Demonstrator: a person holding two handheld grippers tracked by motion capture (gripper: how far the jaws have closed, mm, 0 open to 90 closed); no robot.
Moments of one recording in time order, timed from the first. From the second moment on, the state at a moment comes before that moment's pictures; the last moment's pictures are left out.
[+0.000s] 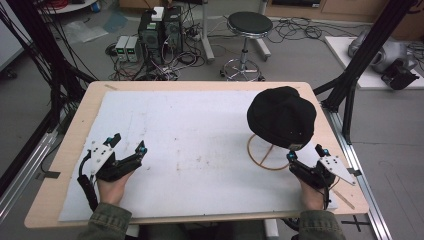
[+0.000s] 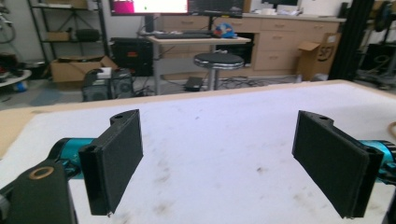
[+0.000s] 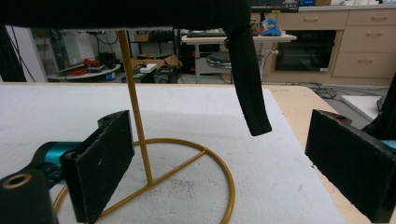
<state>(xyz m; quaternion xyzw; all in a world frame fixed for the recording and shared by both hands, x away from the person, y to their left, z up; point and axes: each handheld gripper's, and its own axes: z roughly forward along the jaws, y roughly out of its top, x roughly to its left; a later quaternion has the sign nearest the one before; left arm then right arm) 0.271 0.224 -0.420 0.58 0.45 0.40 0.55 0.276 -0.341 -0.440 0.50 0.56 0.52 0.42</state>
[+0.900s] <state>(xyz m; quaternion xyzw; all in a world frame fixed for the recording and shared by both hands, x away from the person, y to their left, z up) 0.256 0.253 -0.436 0.49 0.51 0.49 0.51 0.275 -0.343 -0.441 0.51 0.55 0.52 0.41</state>
